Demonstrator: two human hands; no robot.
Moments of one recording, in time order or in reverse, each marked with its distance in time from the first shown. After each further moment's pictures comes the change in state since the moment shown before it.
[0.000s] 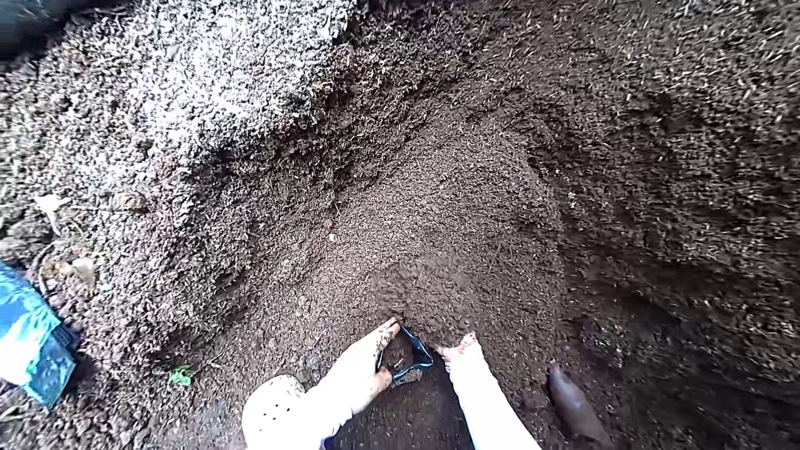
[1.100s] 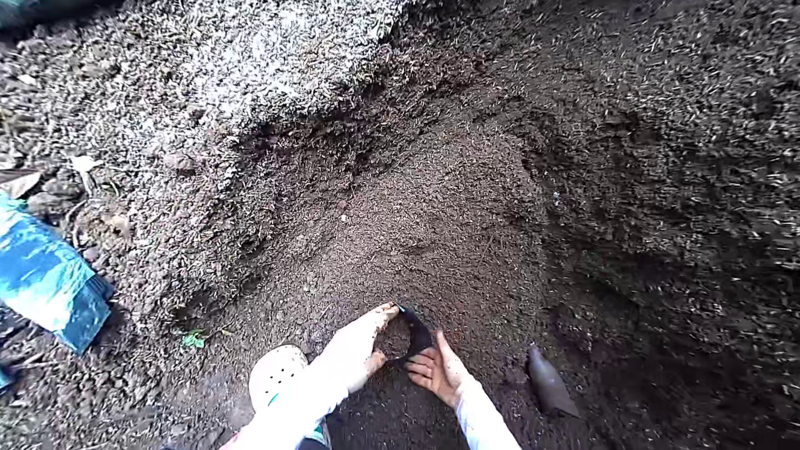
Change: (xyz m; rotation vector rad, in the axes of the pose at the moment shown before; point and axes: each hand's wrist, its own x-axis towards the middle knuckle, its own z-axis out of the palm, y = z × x) left_hand -0.042 0.010 -0.009 0.107 0.060 0.052; right_hand -0.026 0.024 -0.049 -0.634 -0.240 0.321
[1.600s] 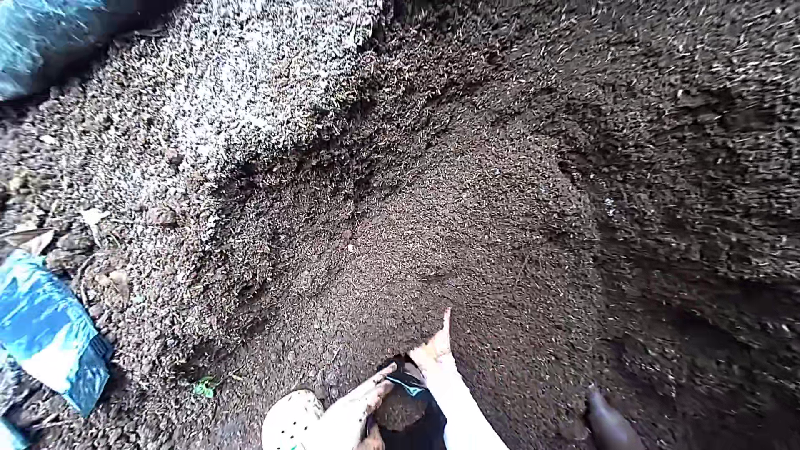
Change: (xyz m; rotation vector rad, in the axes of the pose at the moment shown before) left_hand -0.020 -0.035 0.011 -0.132 0.020 0.067; right_hand 0.100 -0.048 0.087 0.880 -0.131 -0.162
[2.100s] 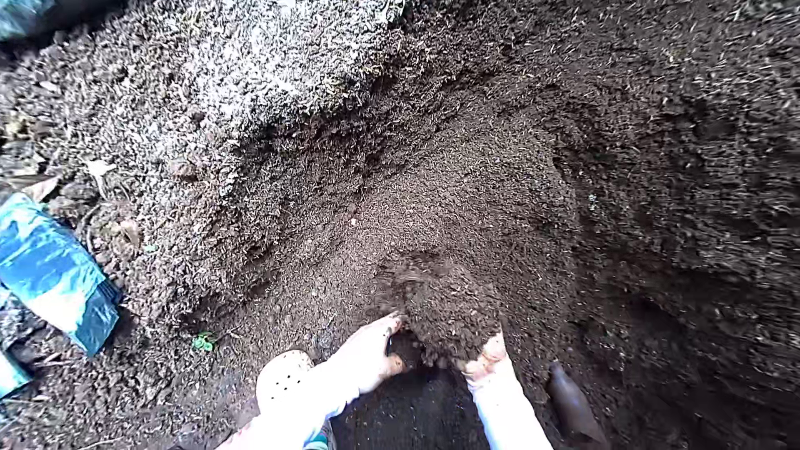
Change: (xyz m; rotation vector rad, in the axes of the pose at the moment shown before) left_hand 0.036 0.039 -0.012 -0.022 -0.080 -0.134; right_hand -0.126 -0.063 -0.009 -0.075 -0.391 -0.212
